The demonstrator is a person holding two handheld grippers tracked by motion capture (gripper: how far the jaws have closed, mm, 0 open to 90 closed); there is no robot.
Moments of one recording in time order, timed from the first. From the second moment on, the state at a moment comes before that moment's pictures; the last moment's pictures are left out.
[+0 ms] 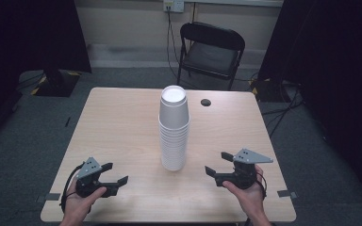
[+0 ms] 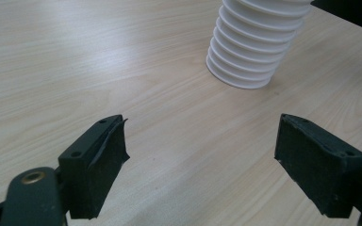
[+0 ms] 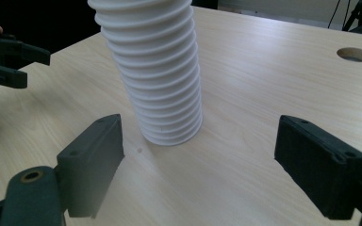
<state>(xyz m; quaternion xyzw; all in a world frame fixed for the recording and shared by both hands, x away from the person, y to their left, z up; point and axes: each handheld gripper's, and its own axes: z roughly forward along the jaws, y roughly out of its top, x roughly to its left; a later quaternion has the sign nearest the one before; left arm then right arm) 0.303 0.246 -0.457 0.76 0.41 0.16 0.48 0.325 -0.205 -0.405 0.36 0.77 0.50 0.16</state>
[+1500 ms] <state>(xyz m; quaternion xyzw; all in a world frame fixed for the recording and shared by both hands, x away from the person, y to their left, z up) 0.305 0.242 -0.462 0.76 0.42 0.14 0.47 0.381 -0.119 -0.290 0.25 0.75 0.59 0.17</state>
